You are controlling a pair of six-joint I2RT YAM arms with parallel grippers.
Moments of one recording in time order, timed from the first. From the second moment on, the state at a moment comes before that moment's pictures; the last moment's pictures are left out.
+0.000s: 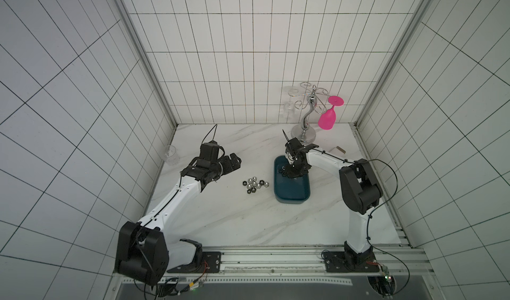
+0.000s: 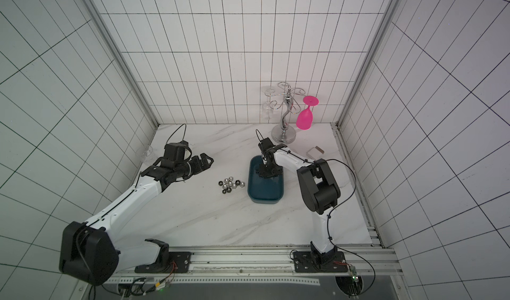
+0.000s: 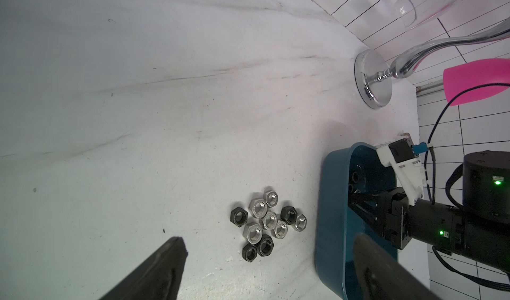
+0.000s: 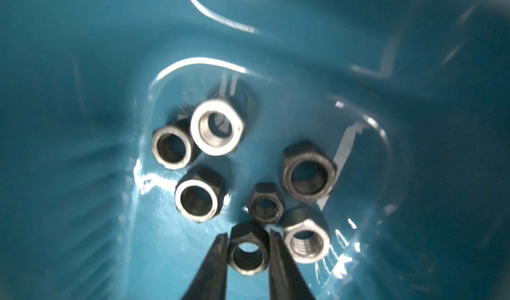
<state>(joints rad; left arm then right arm) -0.27 1.27 0.94 -0.43 0.21 -0.66 0.58 1.99 1.44 -0.80 -0.05 0.21</state>
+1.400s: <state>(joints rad) -0.02 1.08 0.83 -0.54 0.18 -0.64 0.97 2.36 2.14 -0.95 -0.12 0.04</state>
